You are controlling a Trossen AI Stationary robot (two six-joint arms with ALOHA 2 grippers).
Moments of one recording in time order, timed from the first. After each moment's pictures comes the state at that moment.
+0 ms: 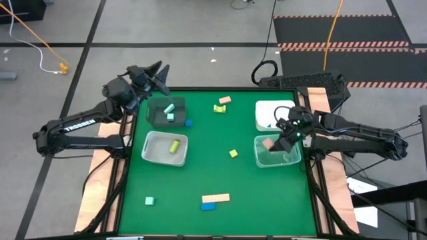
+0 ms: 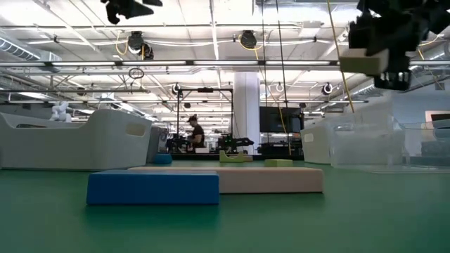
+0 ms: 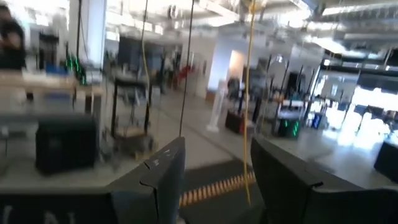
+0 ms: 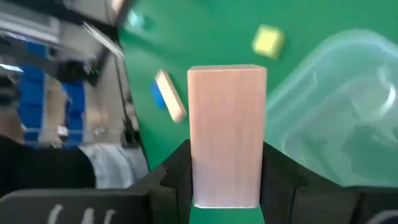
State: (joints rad) left arm 0.42 0.91 0.86 0.24 -0.48 -0.10; right arm -0.31 0.67 0.57 -0.67 -0.58 0.69
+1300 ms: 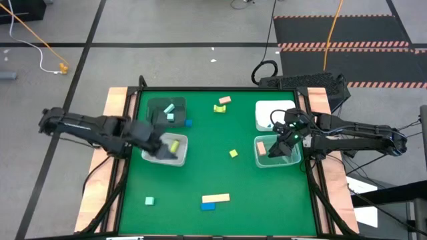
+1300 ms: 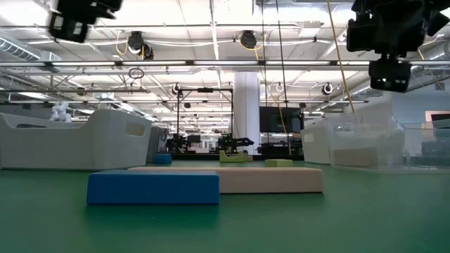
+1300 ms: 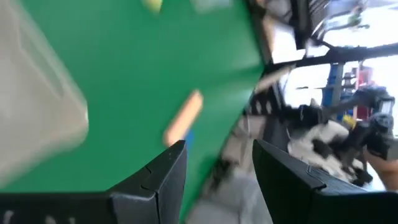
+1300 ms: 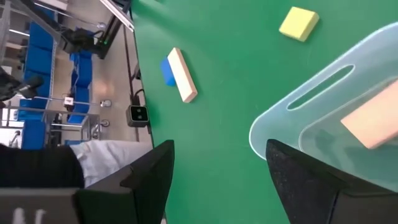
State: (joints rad) left arm -0.18 0.91 0.86 -0.55 0.13 -1.26; right arm -0.25 0.73 0.57 -0.62 -0.64 0.64
